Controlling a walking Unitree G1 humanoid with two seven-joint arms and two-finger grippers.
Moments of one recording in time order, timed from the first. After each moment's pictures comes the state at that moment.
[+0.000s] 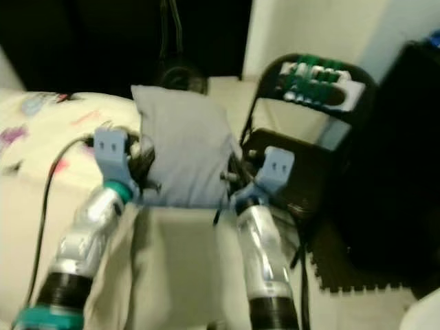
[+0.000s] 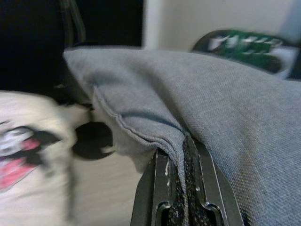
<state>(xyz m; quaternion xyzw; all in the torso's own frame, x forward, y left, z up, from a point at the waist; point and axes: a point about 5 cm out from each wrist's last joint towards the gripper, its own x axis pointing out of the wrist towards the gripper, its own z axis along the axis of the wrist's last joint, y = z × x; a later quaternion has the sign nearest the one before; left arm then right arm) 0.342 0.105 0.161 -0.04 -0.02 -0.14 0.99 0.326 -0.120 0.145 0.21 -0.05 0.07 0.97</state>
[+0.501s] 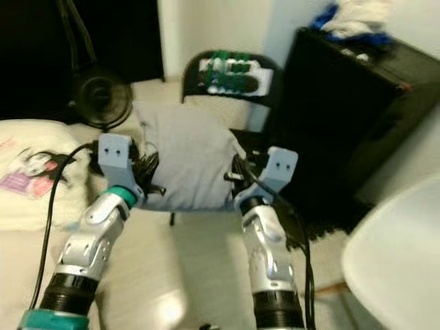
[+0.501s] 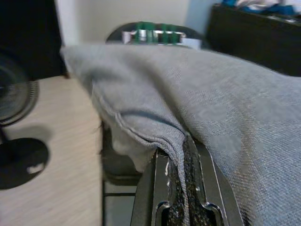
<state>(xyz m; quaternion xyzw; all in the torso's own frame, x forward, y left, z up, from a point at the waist) 0.337 0.109 0.158 -0.04 -0.02 -0.14 0.99 0.325 -0.115 0.146 0.21 -0.05 0.08 0.97</state>
